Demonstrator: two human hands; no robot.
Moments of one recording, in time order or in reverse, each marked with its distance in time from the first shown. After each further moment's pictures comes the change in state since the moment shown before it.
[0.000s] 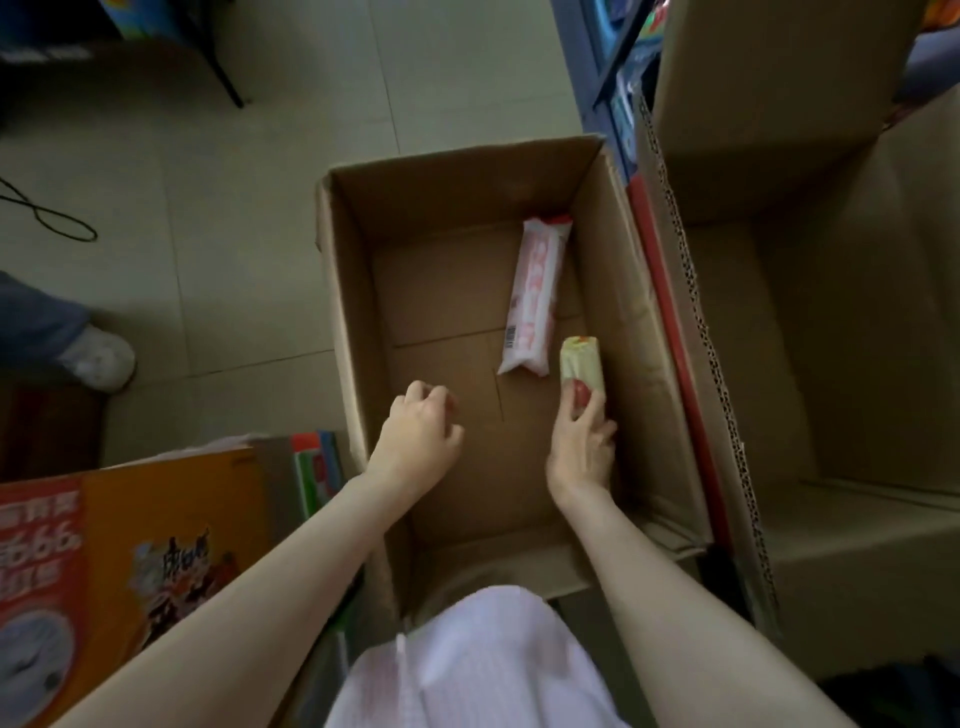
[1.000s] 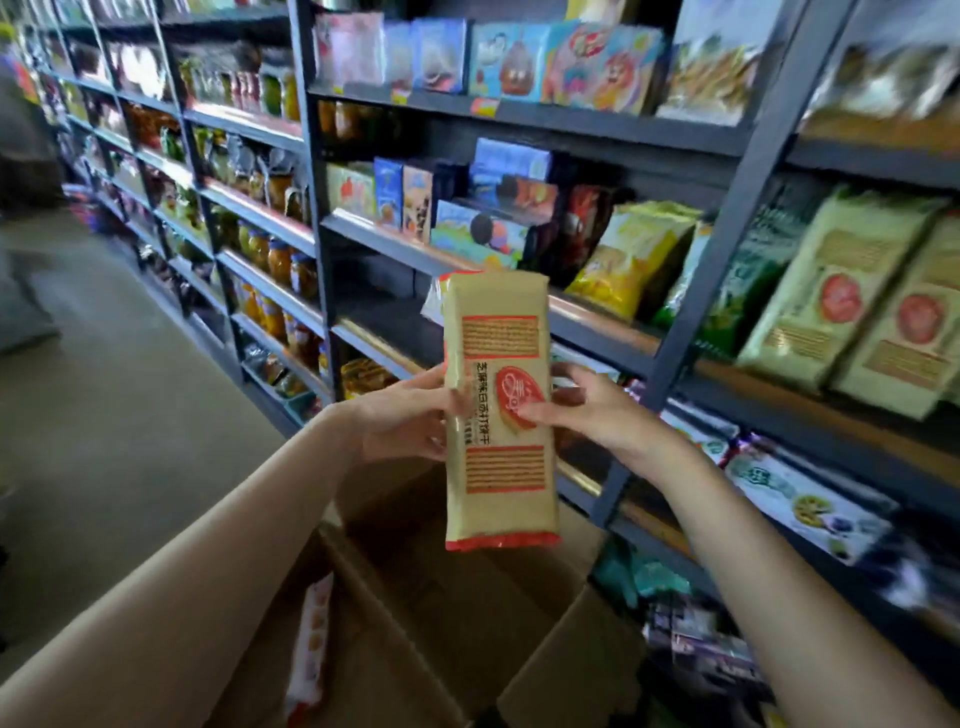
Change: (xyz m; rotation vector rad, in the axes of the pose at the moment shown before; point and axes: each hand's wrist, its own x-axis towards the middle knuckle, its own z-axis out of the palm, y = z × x) left_hand -0.225 0.380 -0.215 -0.496 -0.825 0.823; right_hand -0.301 0.228 -0.453 1.163 0.441 -0.219
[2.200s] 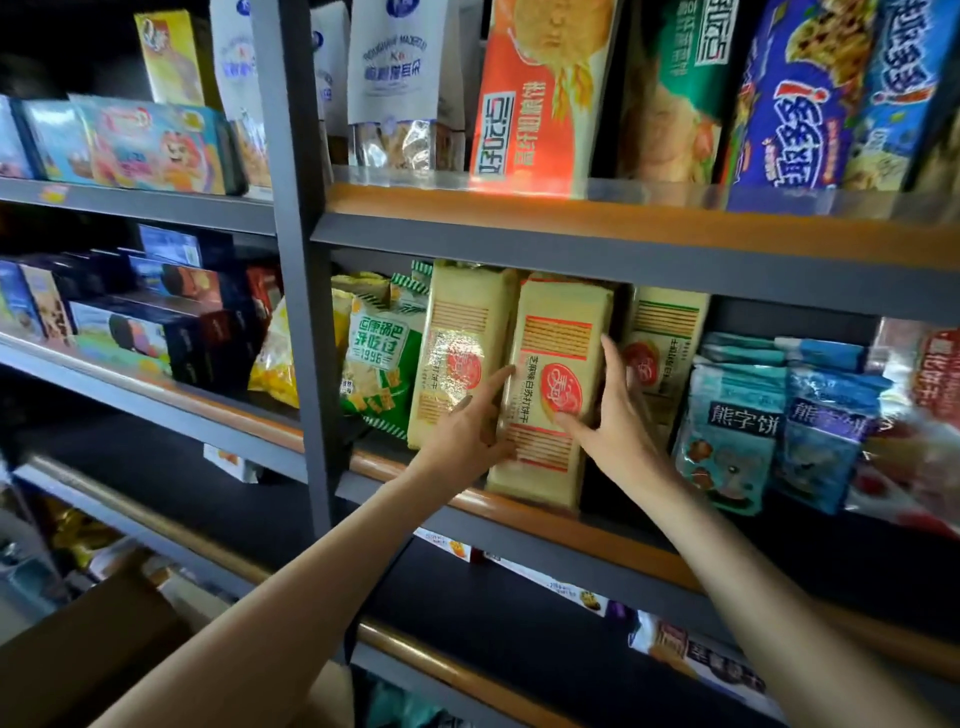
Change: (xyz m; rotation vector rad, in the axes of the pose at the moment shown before) left_hand 0.305 0.053 0.316 0.909 0.214 0.514; right_hand -0.079 0.126 -0.345 -0.478 0.831 -0.091
